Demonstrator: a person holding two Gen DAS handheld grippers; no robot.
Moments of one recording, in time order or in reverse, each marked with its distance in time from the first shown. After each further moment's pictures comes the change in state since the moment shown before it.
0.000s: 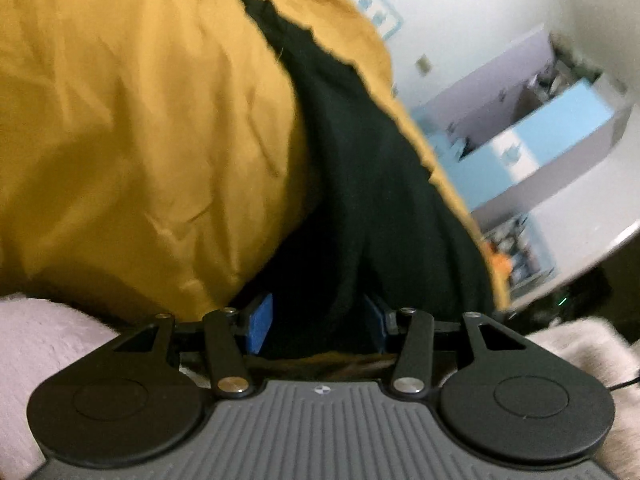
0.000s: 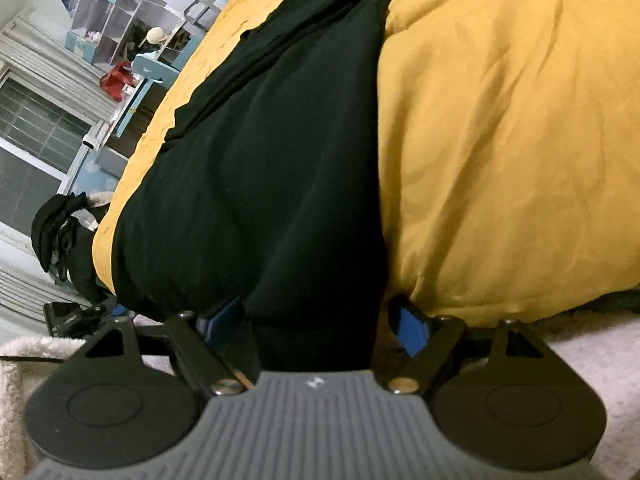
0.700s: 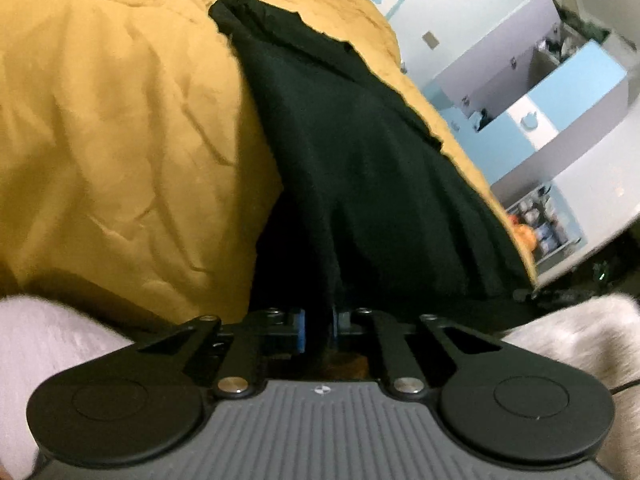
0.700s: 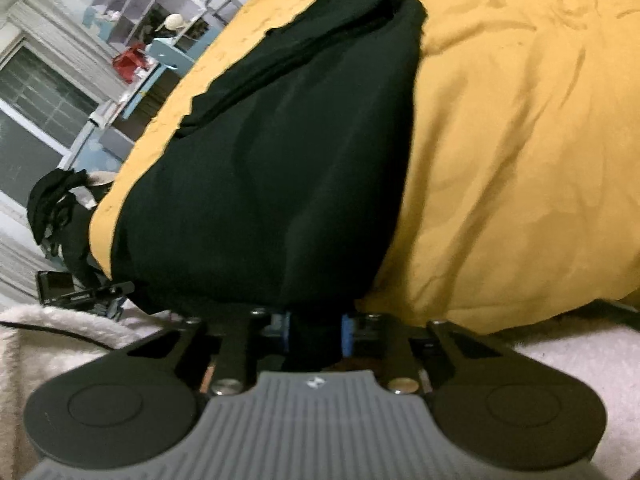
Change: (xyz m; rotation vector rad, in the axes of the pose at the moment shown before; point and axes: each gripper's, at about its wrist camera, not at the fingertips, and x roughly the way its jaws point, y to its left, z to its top) left arm 0.020 -0.047 0.001 0.053 0.016 0.064; right arm -0.020 0.024 0.001 -0.112 -0.023 0.003
